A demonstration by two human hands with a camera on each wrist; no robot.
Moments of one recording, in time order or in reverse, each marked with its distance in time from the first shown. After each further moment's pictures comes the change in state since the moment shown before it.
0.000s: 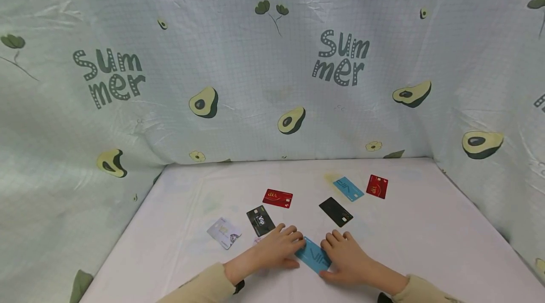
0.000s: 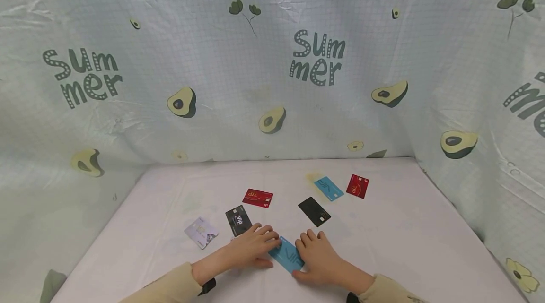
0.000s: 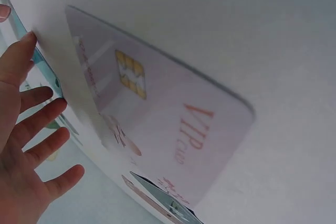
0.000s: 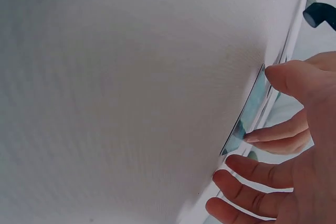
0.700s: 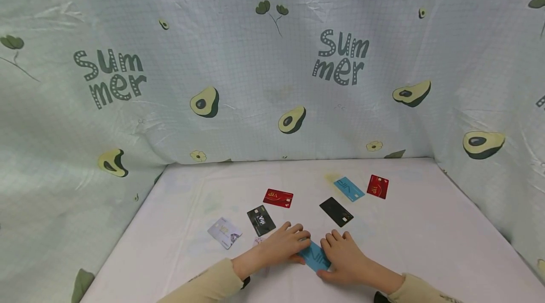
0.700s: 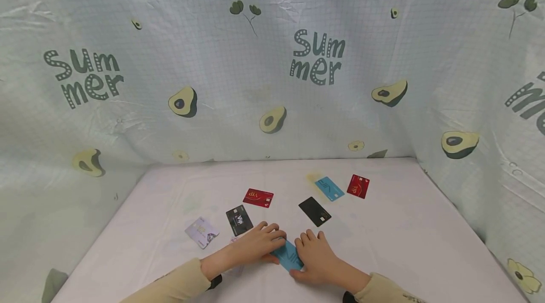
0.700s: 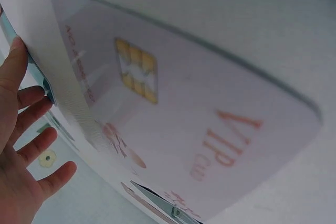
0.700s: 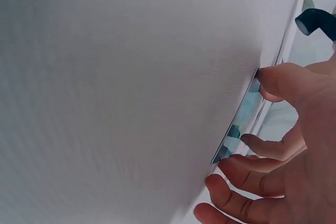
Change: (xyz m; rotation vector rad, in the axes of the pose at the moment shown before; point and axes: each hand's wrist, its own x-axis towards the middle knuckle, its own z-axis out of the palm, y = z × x) left_hand 0.014 0.001 0.014 0.088 0.051 0.026; right_hand 0.005 -0.005 0.006 -0.082 0.030 0.013
